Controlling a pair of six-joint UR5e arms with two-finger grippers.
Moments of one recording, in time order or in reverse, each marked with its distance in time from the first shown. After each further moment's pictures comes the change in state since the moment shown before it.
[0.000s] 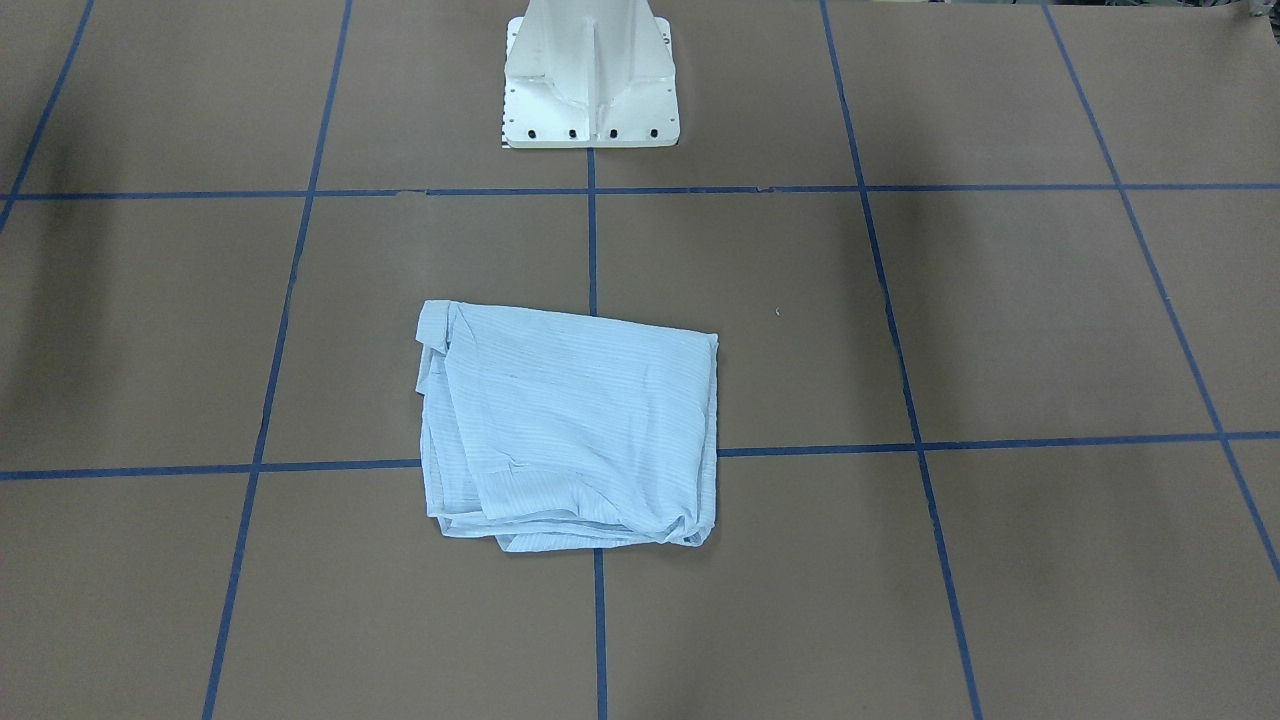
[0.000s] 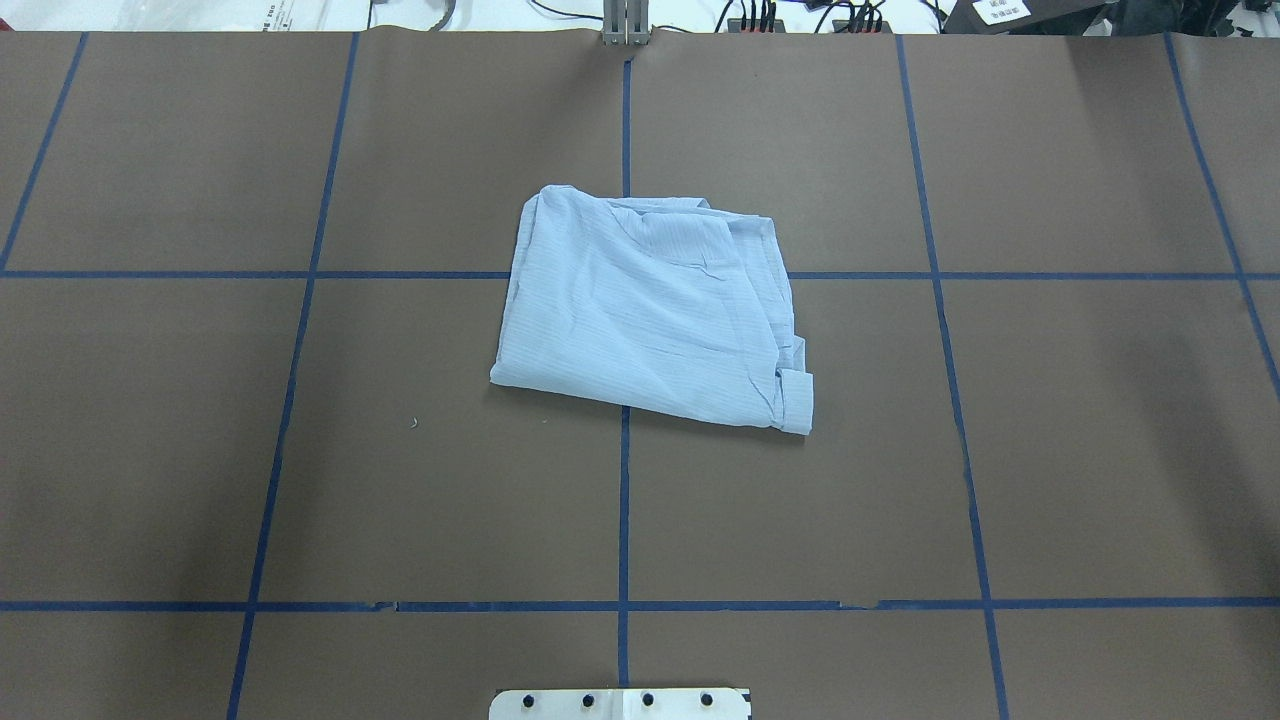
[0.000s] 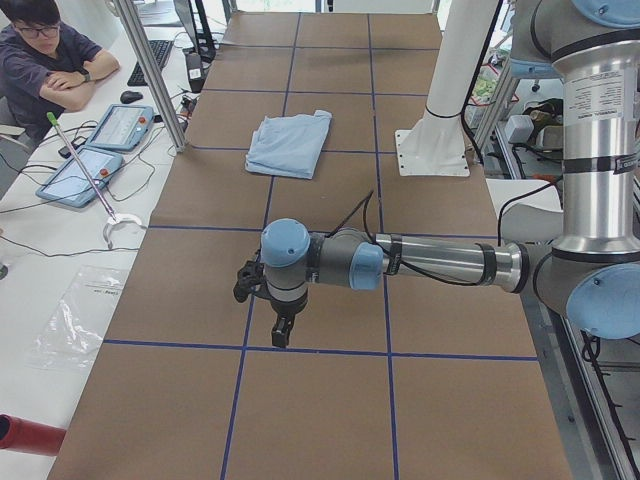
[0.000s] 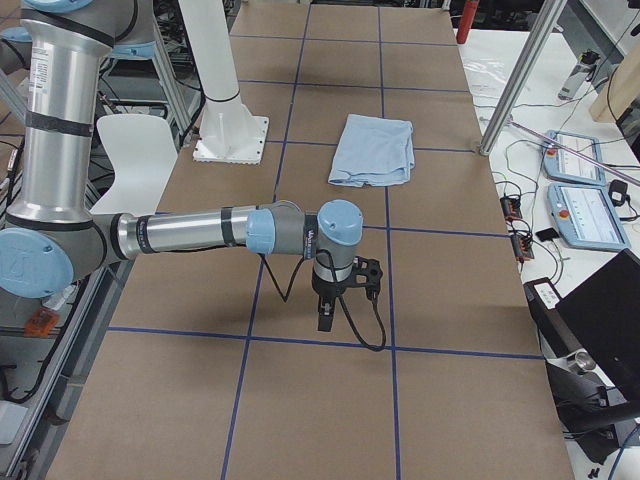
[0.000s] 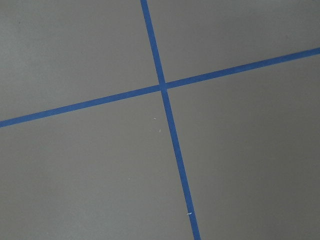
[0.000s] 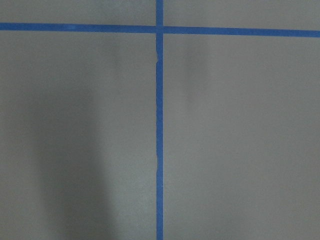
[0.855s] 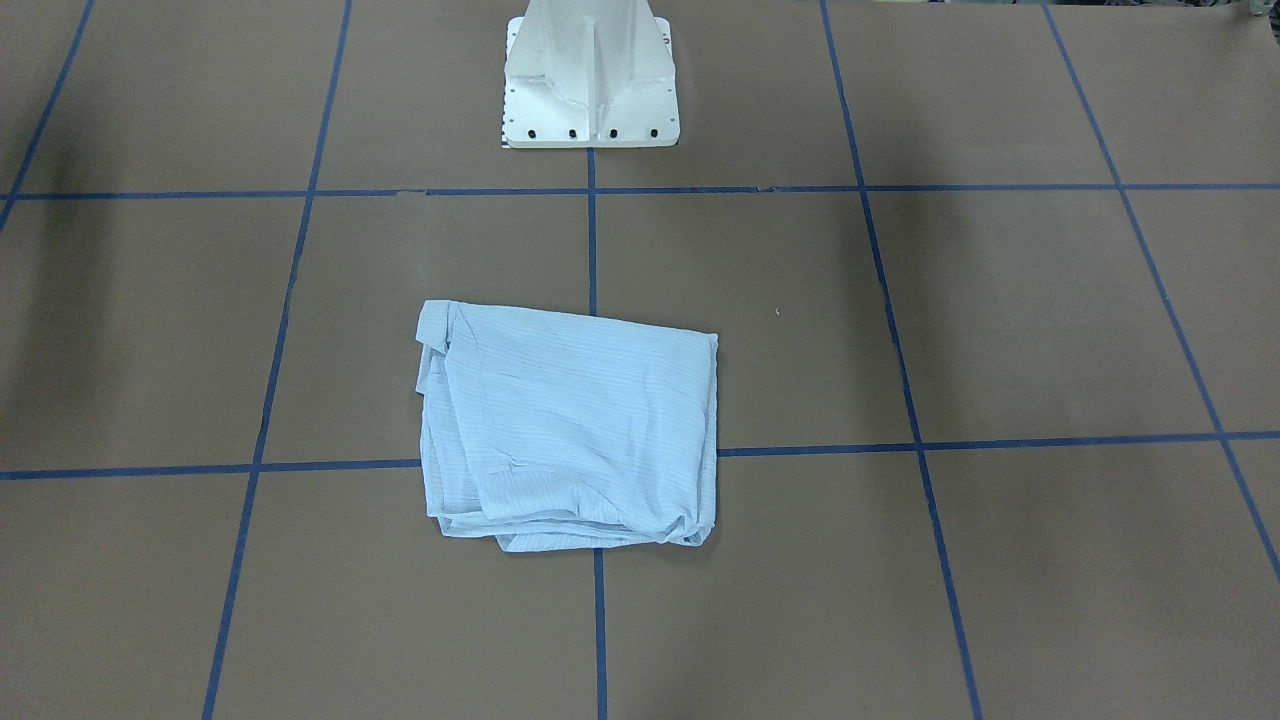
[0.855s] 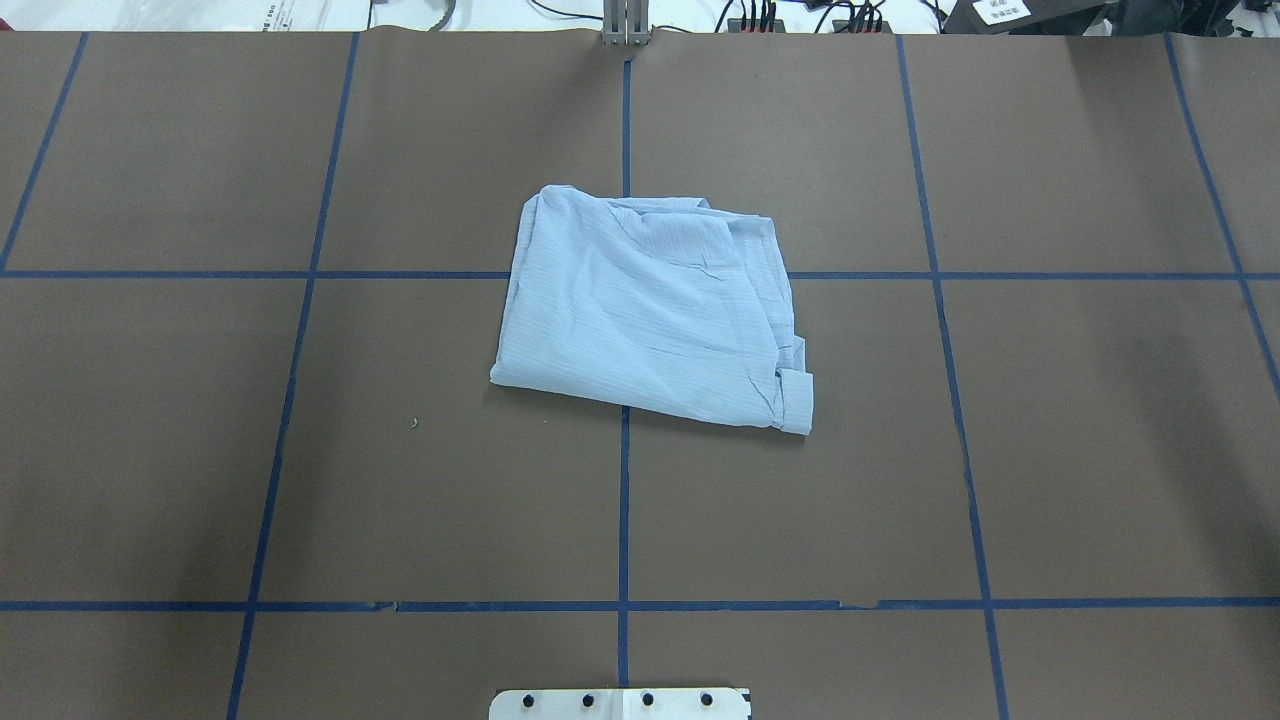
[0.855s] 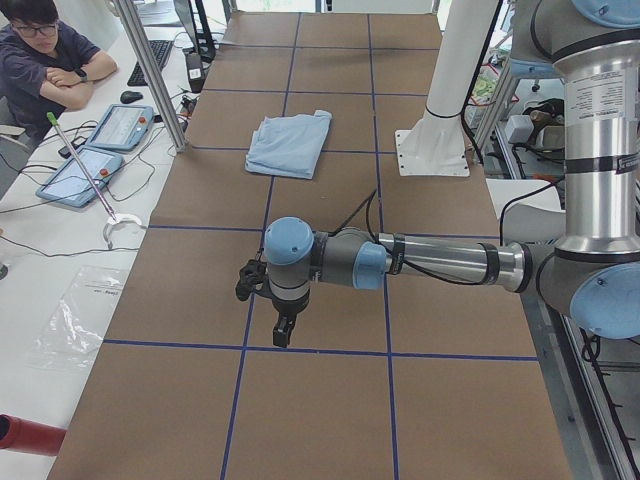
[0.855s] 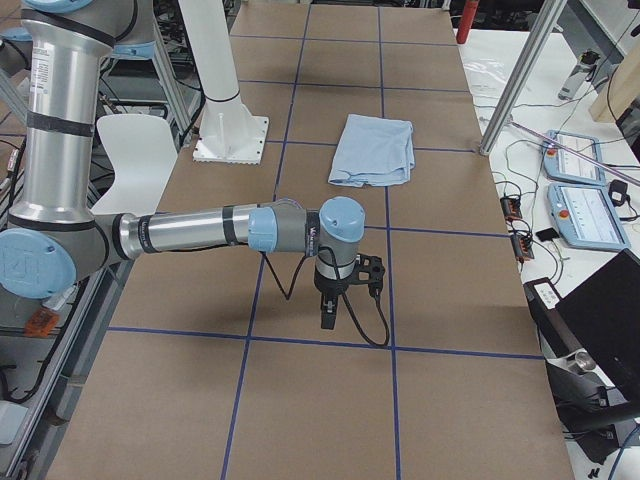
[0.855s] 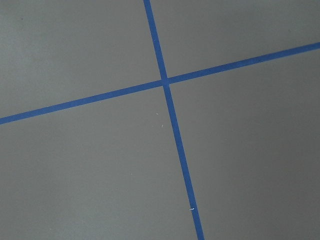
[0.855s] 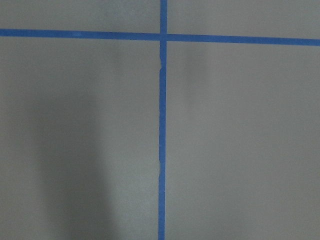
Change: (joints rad) left arm 0.001 0.005 -0.014 -0.009 0.010 0.001; right arm 0.000 0.009 0.001 0.010 -0.001 0.000
